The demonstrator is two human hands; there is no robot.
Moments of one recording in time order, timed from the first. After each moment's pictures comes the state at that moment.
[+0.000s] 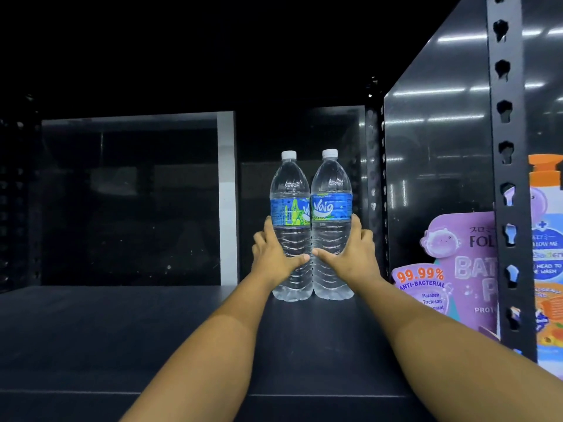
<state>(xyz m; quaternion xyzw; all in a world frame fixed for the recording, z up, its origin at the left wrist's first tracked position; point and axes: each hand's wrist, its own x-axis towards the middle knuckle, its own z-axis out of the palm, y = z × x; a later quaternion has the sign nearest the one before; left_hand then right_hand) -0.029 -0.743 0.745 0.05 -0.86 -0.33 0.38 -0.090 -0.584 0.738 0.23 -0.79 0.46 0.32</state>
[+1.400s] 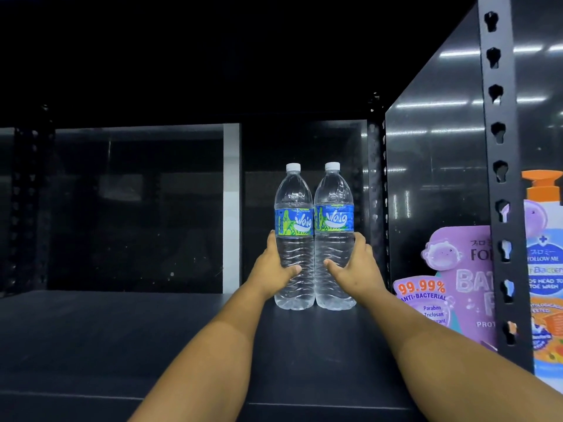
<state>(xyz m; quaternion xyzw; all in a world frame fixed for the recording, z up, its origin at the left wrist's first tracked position) -0.026 -0.757 0.746 0.00 -0.86 -0.36 0.35 -0.082 -0.575 0.738 0.26 -0.78 0.48 0.29</state>
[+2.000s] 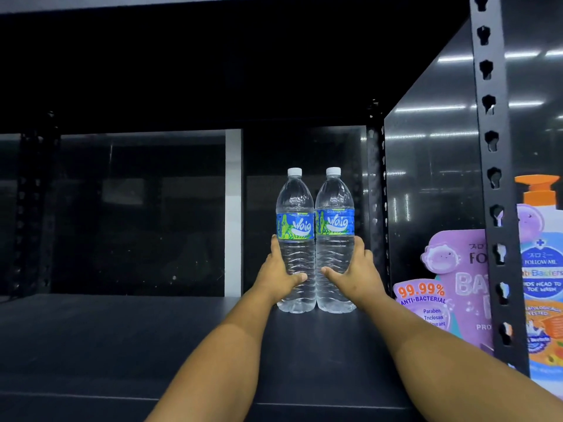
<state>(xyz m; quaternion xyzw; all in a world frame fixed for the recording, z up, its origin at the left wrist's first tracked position) -0.029 -0.750 0.742 0.02 -0.87 -0.35 0.35 -0.086 -0.577 0.735 0.24 -0.81 0.45 0.29</state>
